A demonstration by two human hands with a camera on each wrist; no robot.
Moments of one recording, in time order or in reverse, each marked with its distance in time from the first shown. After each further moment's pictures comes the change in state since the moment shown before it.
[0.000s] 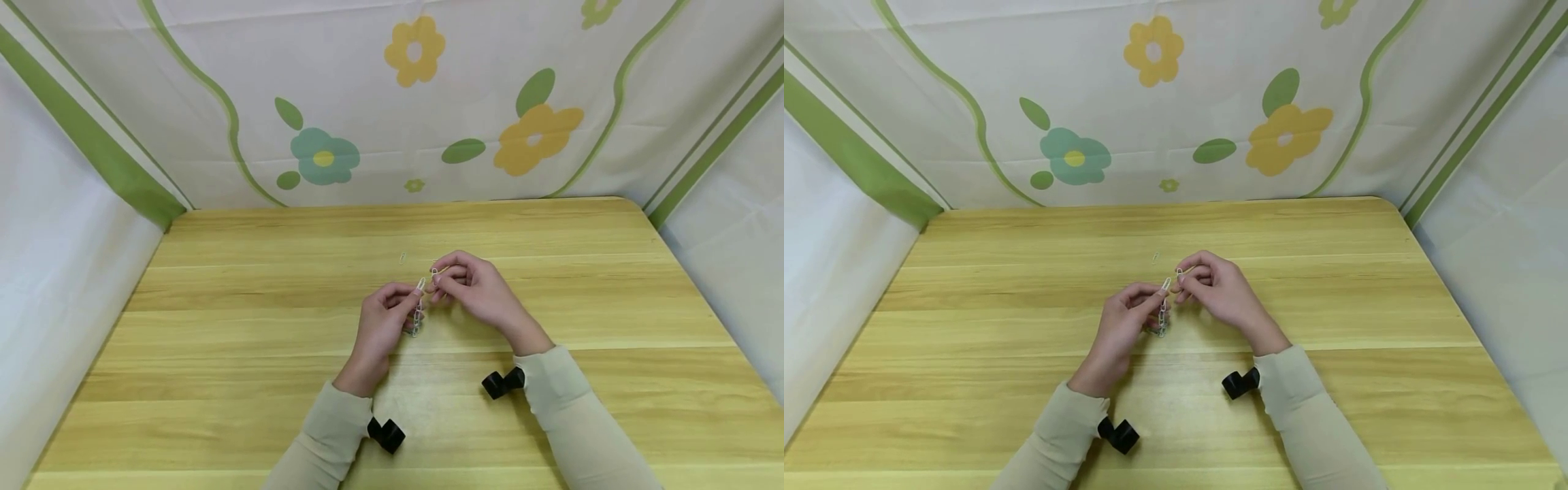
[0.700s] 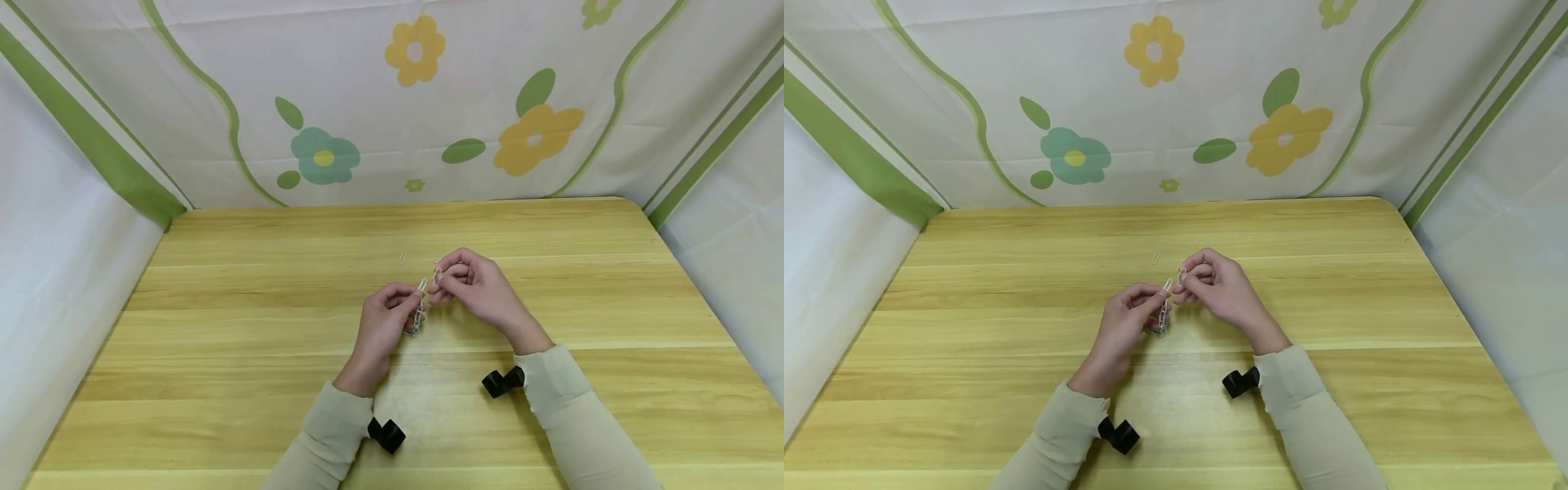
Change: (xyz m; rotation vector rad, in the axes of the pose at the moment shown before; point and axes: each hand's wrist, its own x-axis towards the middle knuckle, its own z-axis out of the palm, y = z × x) left_hand -0.001 -0.001 0.000 0.000 -0.007 -0.013; right_hand -0.001 -0.002 -0.001 0.062 0.011 -0.017
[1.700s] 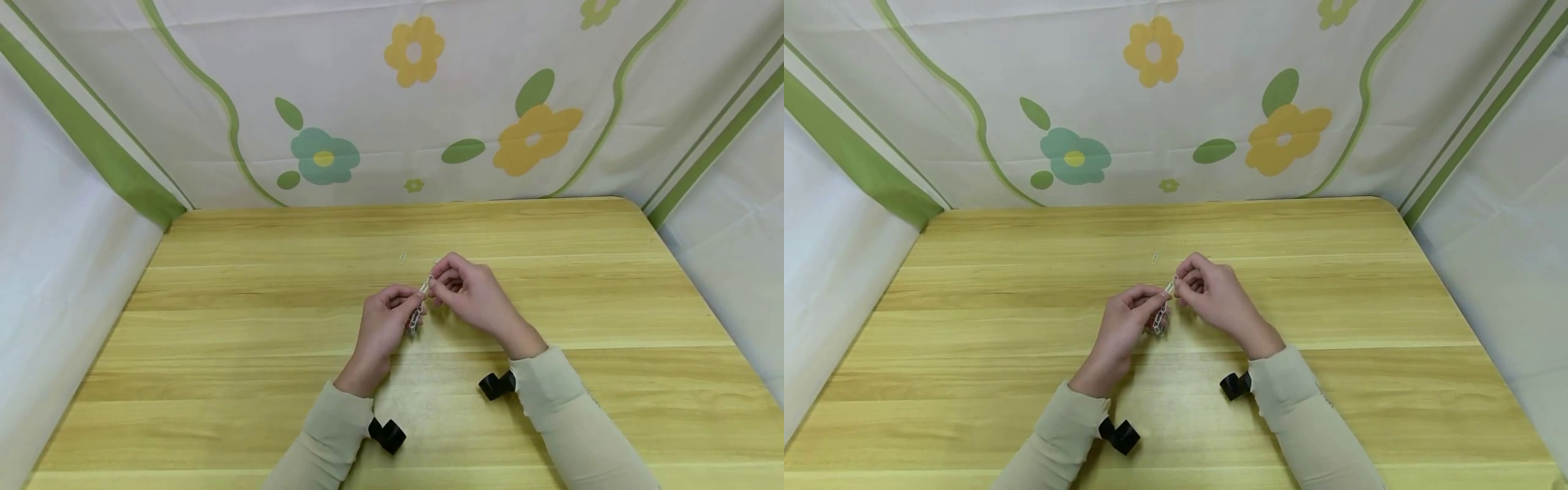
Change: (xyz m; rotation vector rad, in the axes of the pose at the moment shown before) left_hand 0.000 -0.001 0.001 -0.030 -0.021 0.003; right_hand -0.002 0.003 0.010 -0.397 0.048 -0.254
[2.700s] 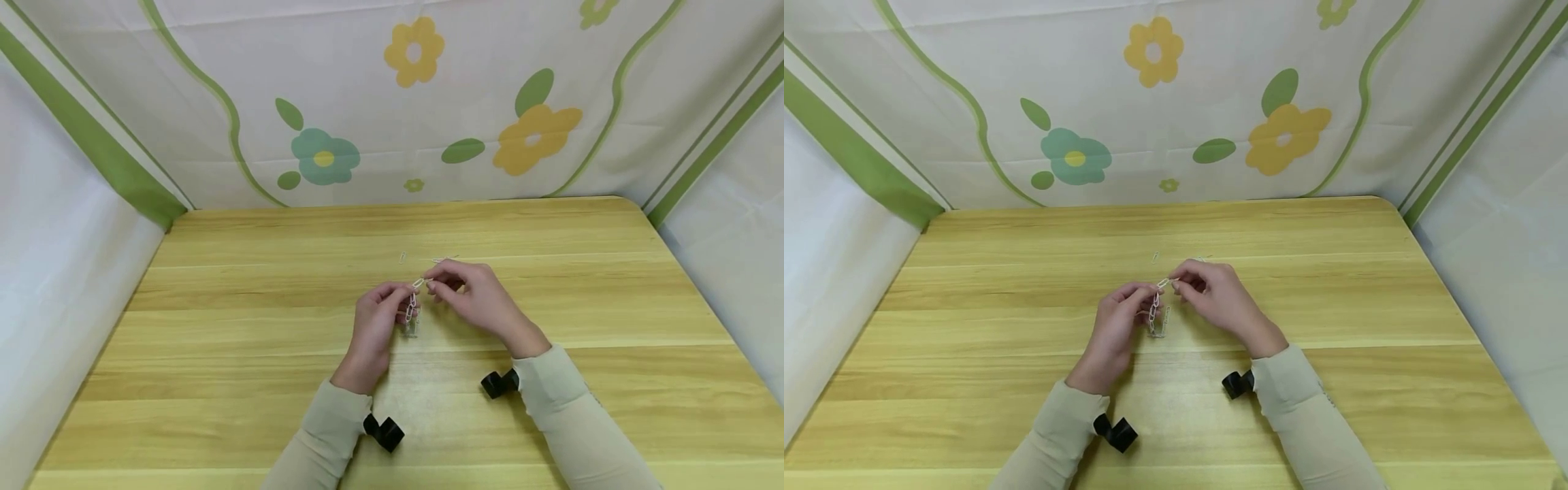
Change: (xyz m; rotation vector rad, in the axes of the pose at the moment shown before) left_hand 0.002 0.004 -0.004 -0.133 0.037 -0.020; right_hand -0.002 -0.003 -0.005 -0.046 -0.026 0.007
